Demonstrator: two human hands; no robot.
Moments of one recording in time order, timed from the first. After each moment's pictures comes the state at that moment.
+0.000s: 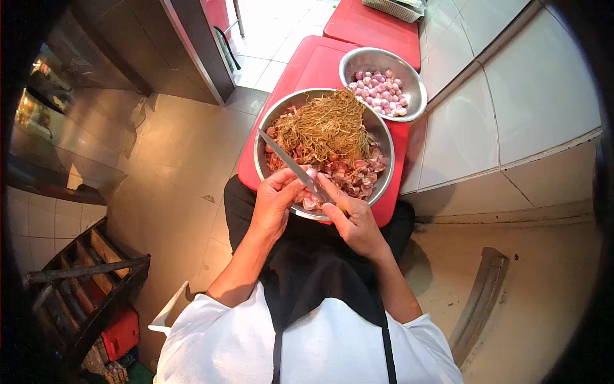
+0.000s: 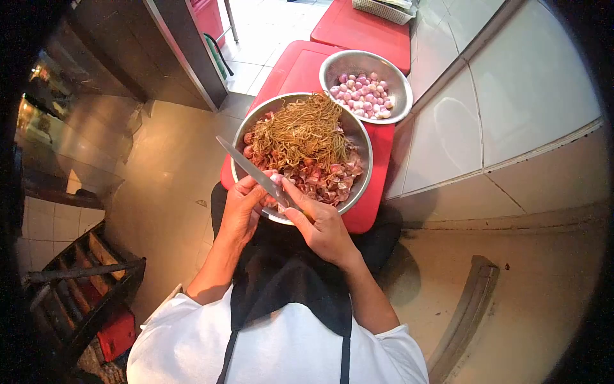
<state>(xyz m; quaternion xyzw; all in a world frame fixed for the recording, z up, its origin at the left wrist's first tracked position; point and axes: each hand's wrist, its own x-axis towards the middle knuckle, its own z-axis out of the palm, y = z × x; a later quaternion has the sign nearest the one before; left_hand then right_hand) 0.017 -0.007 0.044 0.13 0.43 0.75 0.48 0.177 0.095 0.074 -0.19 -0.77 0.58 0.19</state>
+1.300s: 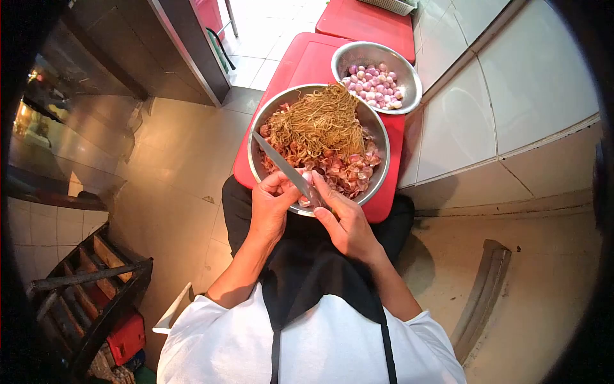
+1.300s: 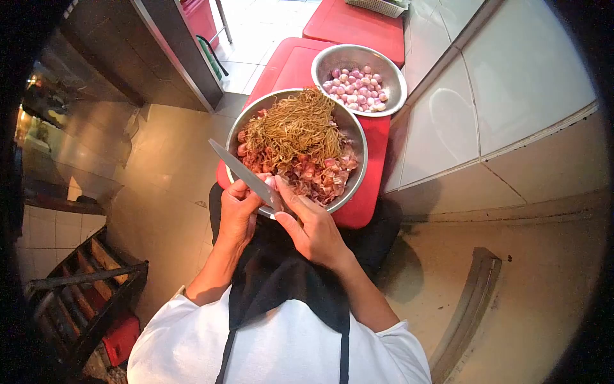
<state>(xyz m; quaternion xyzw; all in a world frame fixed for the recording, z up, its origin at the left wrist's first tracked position) 0.032 -0.007 0.049 0.17 0.47 0.76 0.41 0.182 0.086 0.069 -0.14 -0.82 0.51 0.24</state>
